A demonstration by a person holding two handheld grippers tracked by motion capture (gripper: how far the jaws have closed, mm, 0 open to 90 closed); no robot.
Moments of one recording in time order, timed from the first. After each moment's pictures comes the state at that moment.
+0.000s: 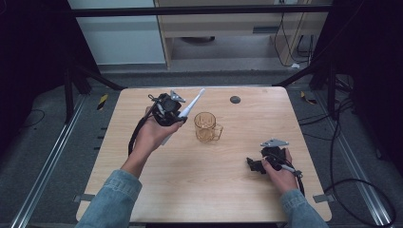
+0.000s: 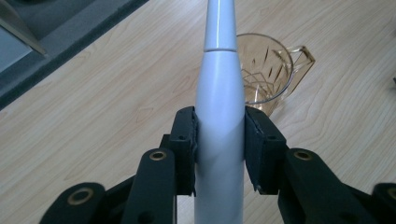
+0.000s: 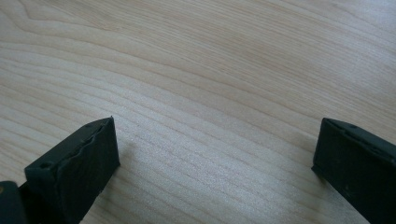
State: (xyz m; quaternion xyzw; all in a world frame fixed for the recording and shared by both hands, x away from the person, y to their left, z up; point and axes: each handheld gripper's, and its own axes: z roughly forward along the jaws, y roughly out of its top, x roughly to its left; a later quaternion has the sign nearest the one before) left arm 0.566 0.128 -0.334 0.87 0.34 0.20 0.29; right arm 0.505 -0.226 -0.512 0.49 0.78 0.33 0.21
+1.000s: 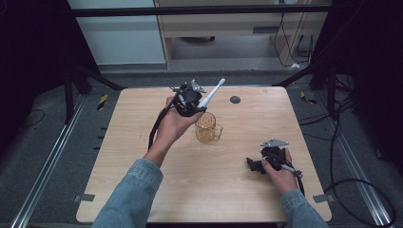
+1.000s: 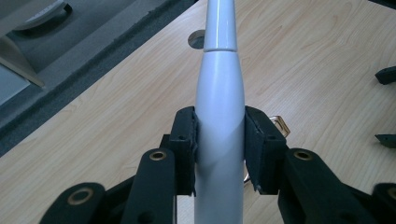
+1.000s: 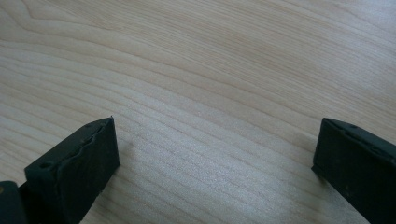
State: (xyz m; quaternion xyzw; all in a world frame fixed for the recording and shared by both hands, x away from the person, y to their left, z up) left arm 0.587 0.074 -0.322 0.87 0.31 0.22 0.32; right arm 0.505 -0.226 -0.512 0.49 0.78 0.33 0.21
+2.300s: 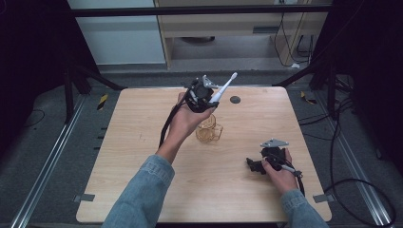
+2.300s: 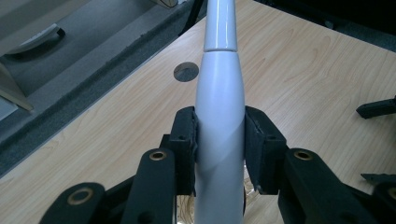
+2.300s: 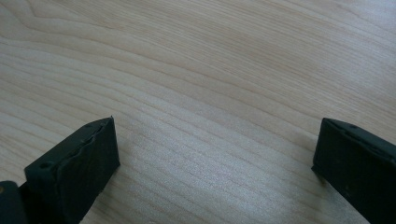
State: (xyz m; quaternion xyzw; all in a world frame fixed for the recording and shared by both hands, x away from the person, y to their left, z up) left arm 0.595 0.043 -0.318 0.86 0.29 0.22 0.36; right arm 0.504 -0.226 -0.512 0.49 0.78 0.33 0.21
